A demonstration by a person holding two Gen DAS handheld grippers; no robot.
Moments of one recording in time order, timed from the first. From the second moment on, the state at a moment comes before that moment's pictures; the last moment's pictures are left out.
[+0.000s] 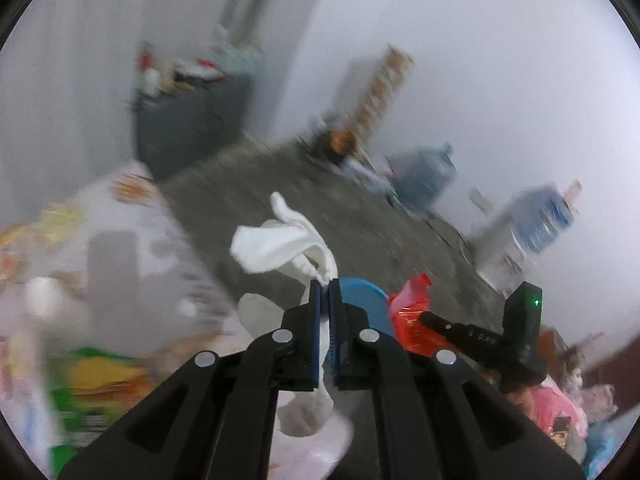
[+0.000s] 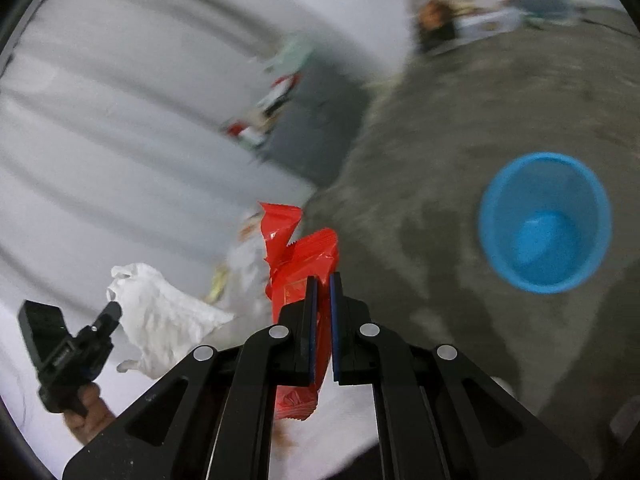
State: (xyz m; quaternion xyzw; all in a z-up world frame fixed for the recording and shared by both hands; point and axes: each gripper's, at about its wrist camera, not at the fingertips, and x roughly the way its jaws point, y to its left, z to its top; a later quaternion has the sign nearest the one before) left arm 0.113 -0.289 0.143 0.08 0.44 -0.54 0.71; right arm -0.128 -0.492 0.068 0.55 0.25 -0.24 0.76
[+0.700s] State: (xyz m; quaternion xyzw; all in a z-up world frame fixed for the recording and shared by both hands) left arm -0.009 -0.567 -0.084 0.24 0.50 -0.55 0.62; right arm -0.185 -0.615 -0.107 0.62 0.32 -0.38 0.61
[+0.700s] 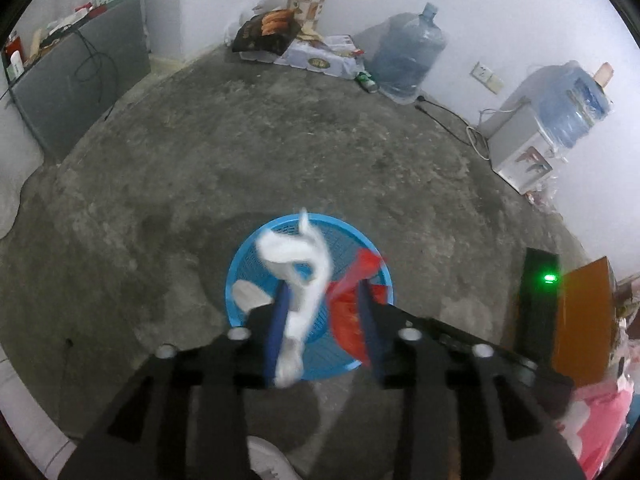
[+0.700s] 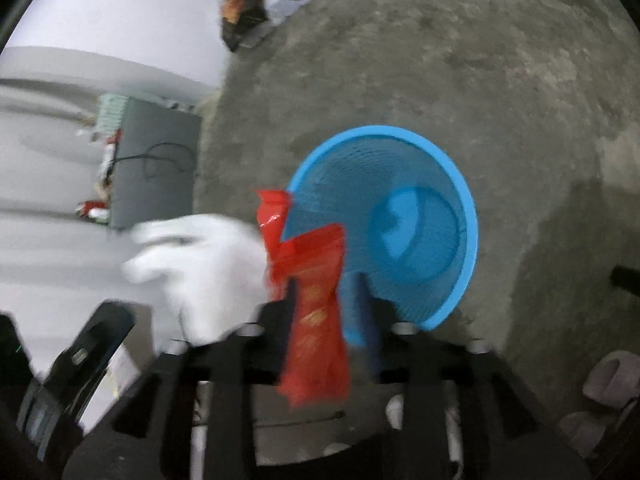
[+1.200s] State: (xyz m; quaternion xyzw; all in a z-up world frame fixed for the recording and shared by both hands) left arm 0.007 -0.478 -0.010 0.16 0.45 -0.57 0.67; right arm -0.192 -0.562 -0.044 0.52 0.34 -0.44 0.65
